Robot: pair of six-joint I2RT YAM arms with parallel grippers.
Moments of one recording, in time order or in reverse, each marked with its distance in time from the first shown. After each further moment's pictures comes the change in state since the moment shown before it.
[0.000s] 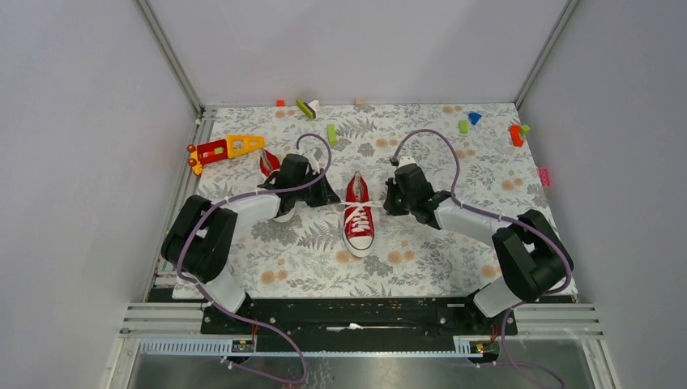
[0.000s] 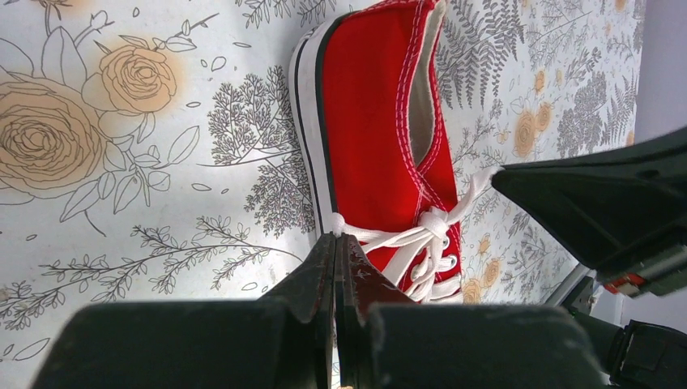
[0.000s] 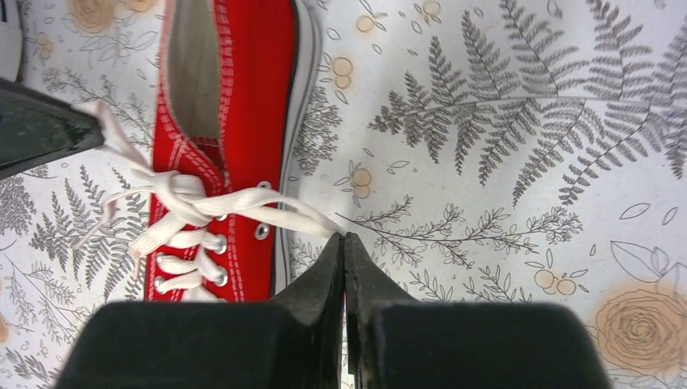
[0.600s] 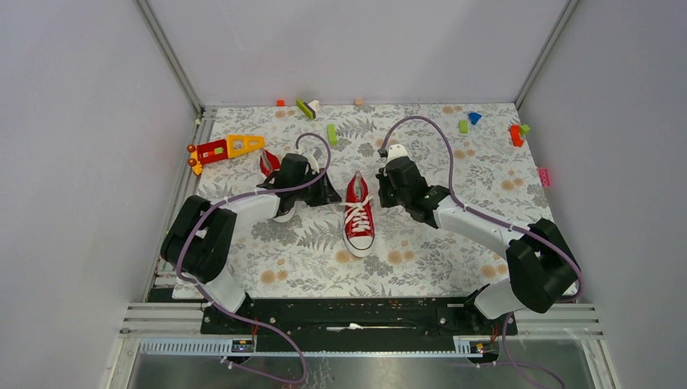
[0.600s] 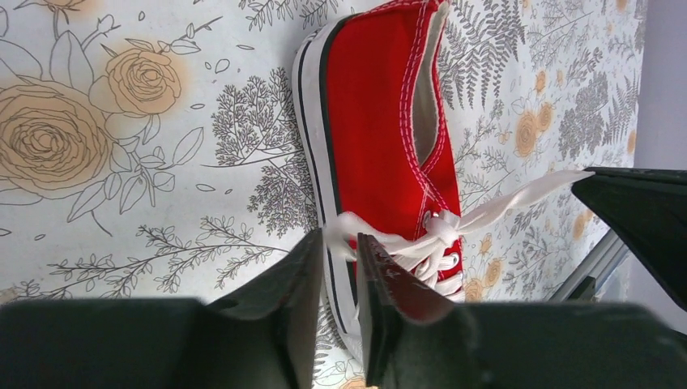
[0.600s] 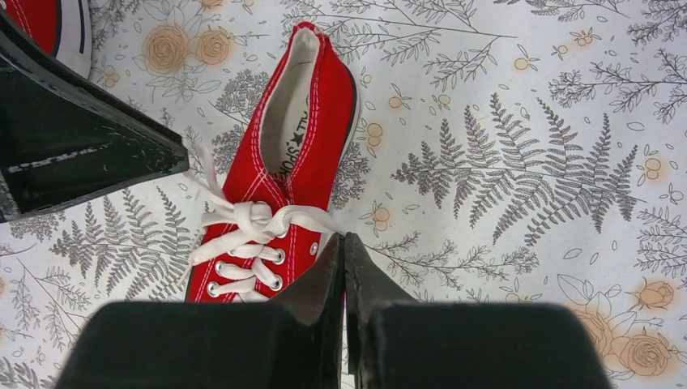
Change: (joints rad) left arm 0.004 0.000 0.004 -0.006 0.002 0.010; right arm 0.108 -0.080 0.118 -0.090 0.153 -0.125
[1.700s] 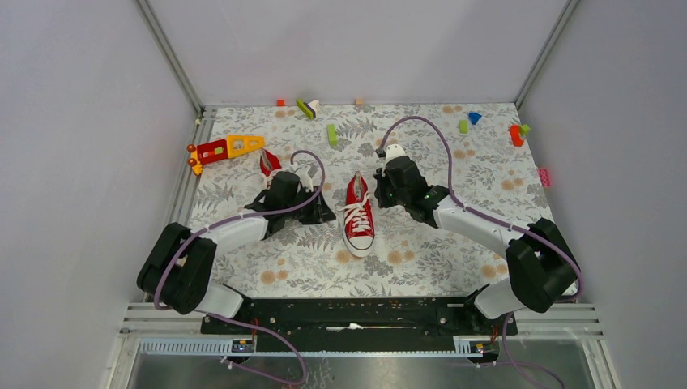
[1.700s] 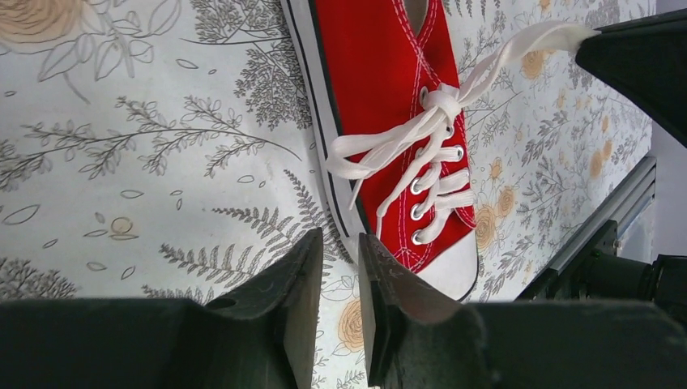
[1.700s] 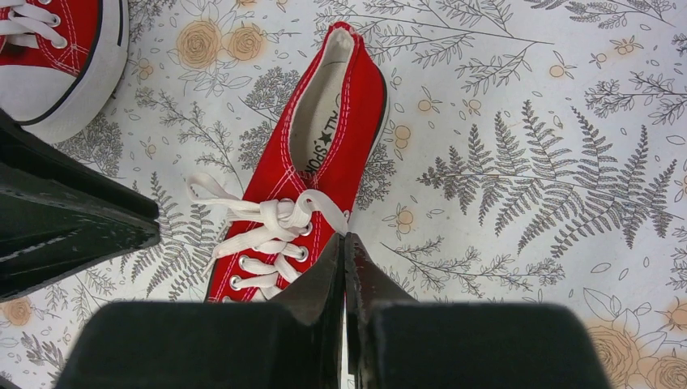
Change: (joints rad) left arm -0.032 -0.238 -0.218 -0.011 -0.004 0.042; right arm 0.001 0.002 0.001 0.021 -0.062 -0.005
